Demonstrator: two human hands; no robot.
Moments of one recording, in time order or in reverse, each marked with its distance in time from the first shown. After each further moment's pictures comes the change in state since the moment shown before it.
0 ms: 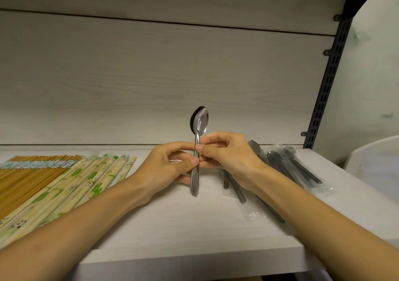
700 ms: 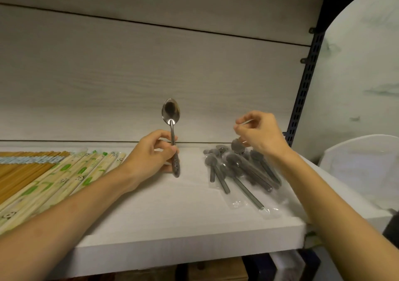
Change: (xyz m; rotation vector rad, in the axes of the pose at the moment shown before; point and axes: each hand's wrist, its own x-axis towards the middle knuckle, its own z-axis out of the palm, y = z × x) left_hand 0.007 -0.002 -0.009 0.065 0.125 0.041; right_hand -0.003 -0.030 -0.078 -0.600 0.377 -0.207
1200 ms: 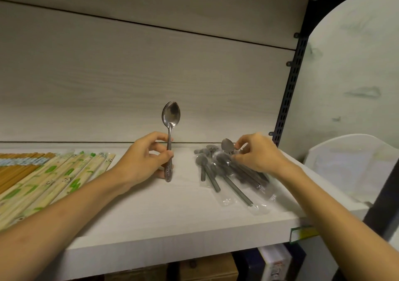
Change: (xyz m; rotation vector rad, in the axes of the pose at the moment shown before) left_hand -0.002 -0.002 0.004 0.020 -0.074 0.027; right_hand -0.020 0.027 -0.016 -0.542 -0.199 0.002
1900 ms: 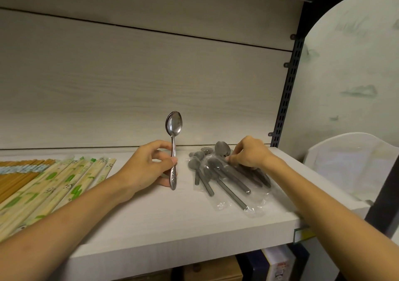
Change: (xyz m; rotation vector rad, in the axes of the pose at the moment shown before) left_hand -0.002 0.001 0.002 -0.062 -0.054 -0.077; right_hand 0.032 0.002 0.017 -0.037 -0.099 0.184
